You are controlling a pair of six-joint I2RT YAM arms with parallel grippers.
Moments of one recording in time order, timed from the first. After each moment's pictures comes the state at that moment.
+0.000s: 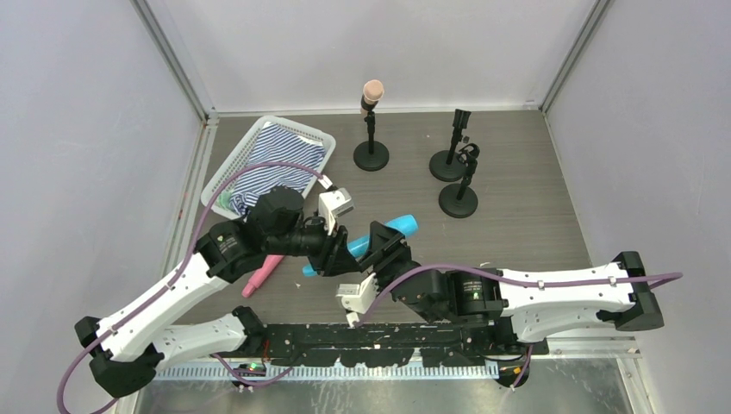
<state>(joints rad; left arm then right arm) -0.88 0.93 1.10 -0.73 0.43 -0.21 1.55 1.11 0.97 -0.24 0.76 -1.21</state>
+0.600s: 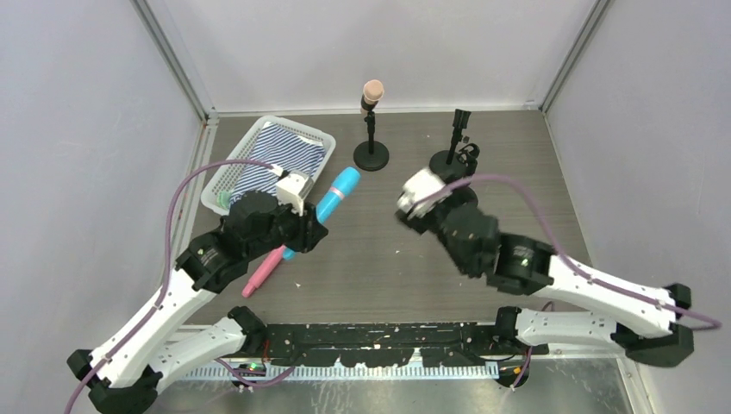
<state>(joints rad) -0.74 0.82 1.02 -0.69 0.03 -0.23 1.30 0.96 1.03 -0.28 0.82 -0.52</state>
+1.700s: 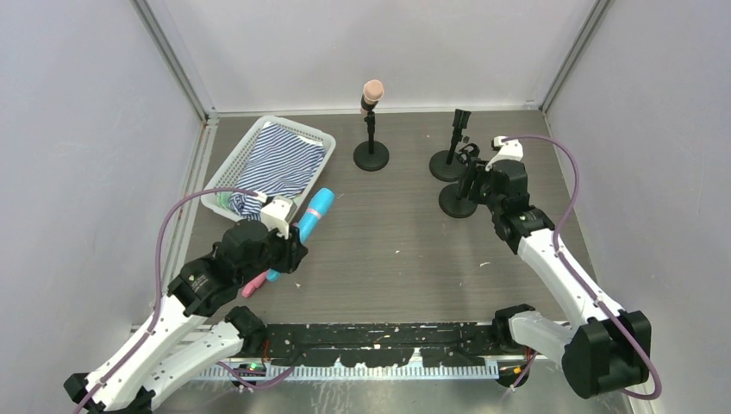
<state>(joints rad) -0.73 0.60 0.81 -0.78 -0.14 -0.25 0.23 1.05 0.77 -0.18 0.16 0.30</state>
